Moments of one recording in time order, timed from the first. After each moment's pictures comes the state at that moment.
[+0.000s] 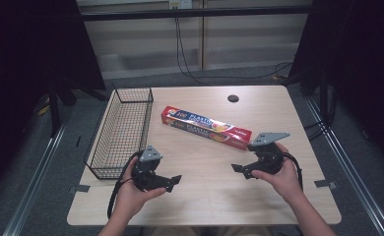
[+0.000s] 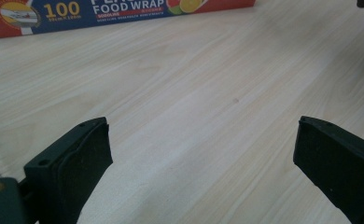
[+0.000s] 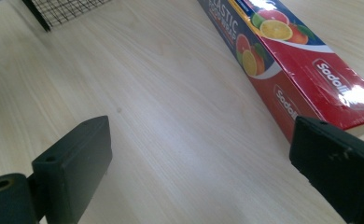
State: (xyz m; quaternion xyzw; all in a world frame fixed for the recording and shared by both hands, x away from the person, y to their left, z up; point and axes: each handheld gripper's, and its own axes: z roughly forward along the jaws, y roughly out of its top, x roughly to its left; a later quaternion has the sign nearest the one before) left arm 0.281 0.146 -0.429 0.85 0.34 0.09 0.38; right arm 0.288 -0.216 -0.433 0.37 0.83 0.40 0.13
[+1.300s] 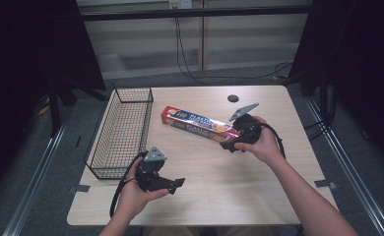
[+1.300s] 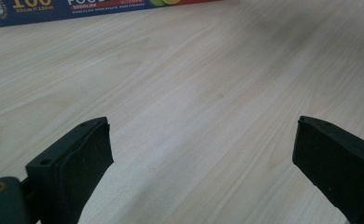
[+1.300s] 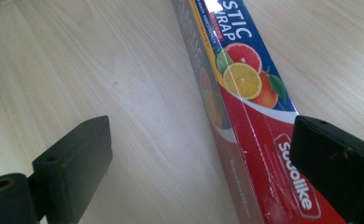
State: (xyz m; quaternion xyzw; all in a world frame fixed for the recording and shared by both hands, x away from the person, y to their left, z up) left arm 0.282 0.139 -0.433 0.86 0.33 0.06 0.38; right arm 0.378 -0.183 -0.420 0.34 0.88 0.31 0.13
